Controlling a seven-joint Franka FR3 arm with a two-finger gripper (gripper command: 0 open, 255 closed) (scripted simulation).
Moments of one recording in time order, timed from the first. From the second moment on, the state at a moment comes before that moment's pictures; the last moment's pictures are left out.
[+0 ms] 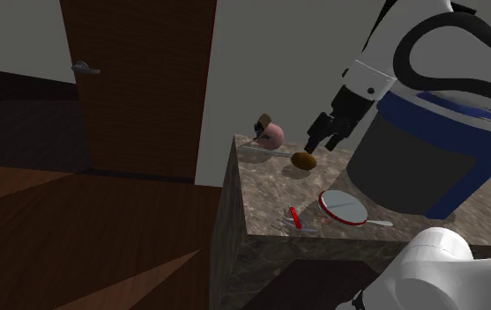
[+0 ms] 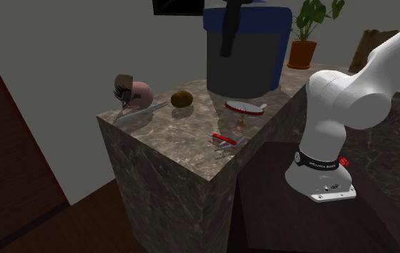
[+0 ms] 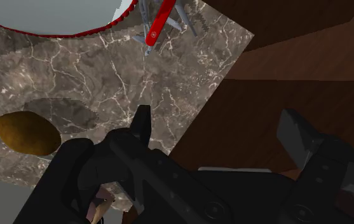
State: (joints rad) arm 0.00 -0.82 0.04 -2.38 0.11 1.69 0.14
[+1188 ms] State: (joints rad) arm -0.13 -0.70 0.11 -2.81 0.07 2.15 0.35
